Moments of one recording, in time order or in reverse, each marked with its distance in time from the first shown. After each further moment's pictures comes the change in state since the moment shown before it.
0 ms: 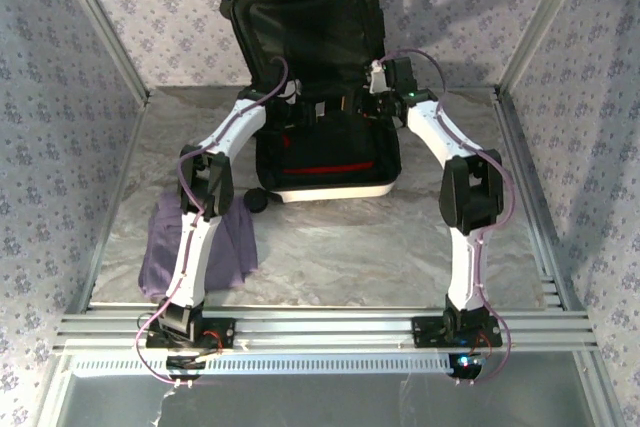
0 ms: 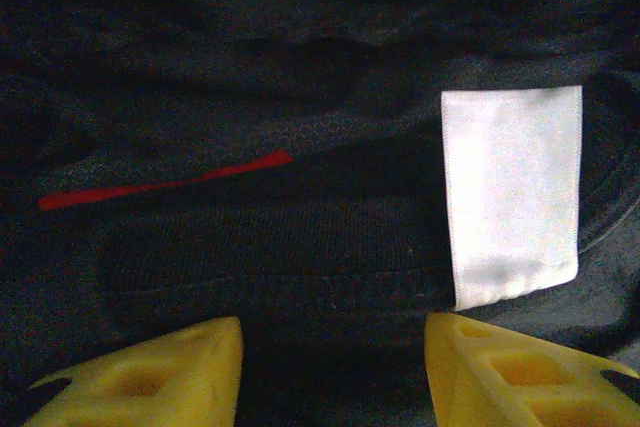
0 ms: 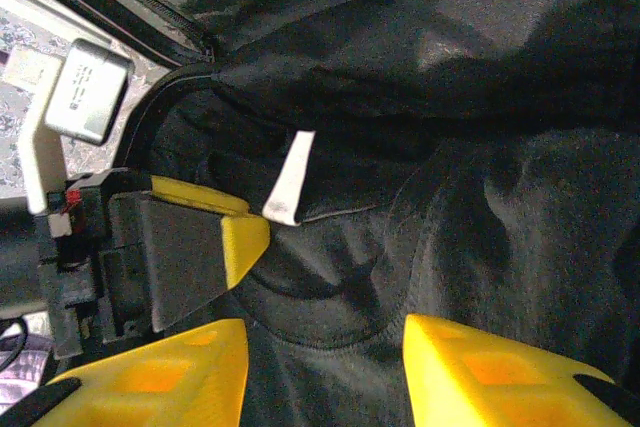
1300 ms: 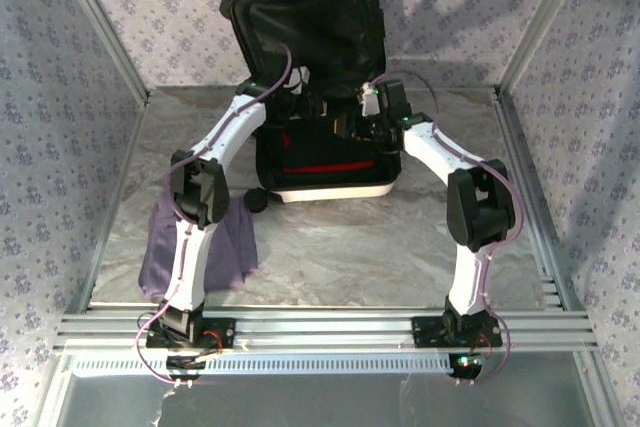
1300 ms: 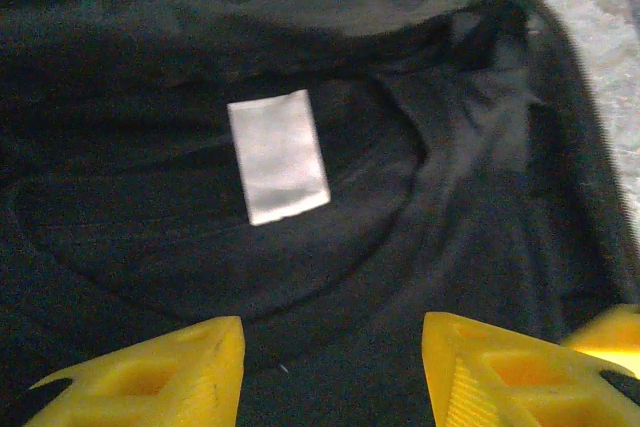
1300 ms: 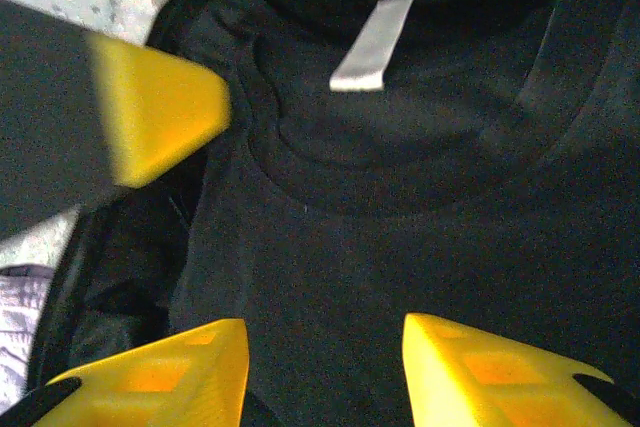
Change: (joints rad) left arm -0.051 -0.165 -0.046 -0.008 -0.014 0.019; right arm 0.074 -0.172 -0.346 0.170 0.008 -0.014
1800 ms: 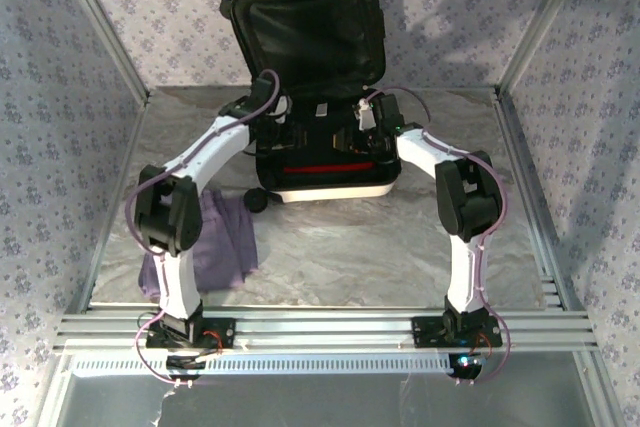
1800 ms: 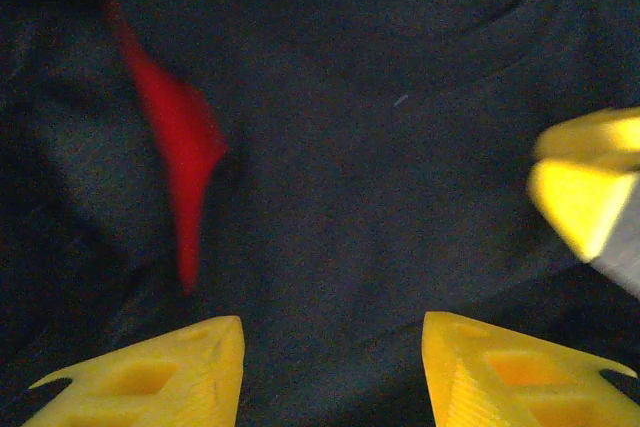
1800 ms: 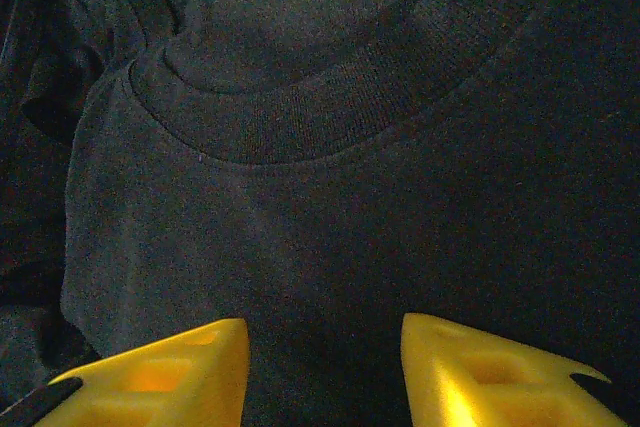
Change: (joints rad) left arm -0.006 -0.366 -0.555 0.009 -0.154 -0.023; right arm -0.007 0.098 -0.035 0.044 -0.019 0.006
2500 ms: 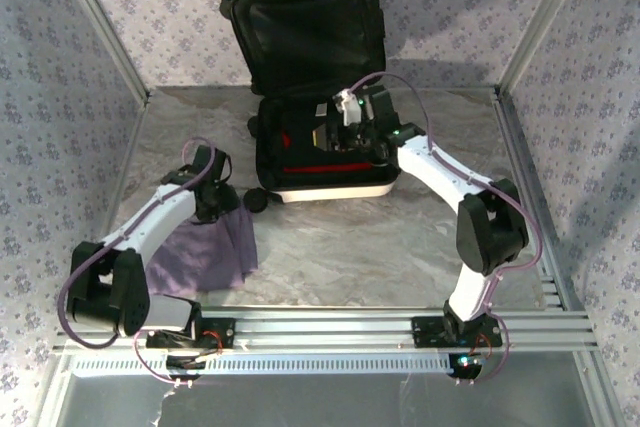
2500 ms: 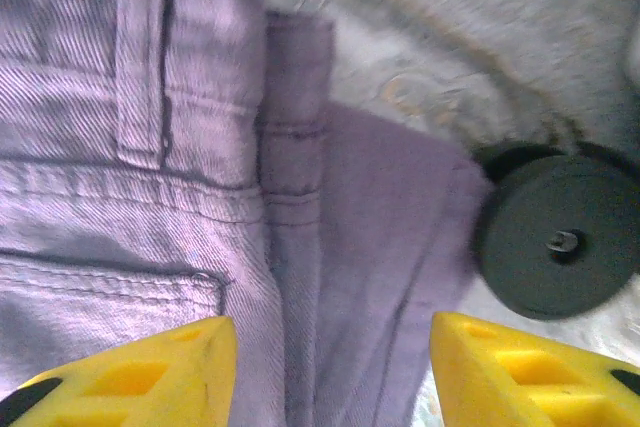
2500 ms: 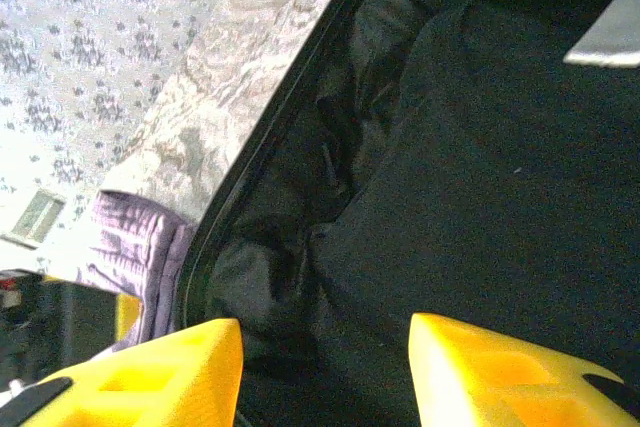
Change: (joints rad) left arm 0.182 -0.532 -0.768 0.007 -0.230 -0.267; right arm 0.162 -0.281 -0.064 -0.031 0.024 -0.042
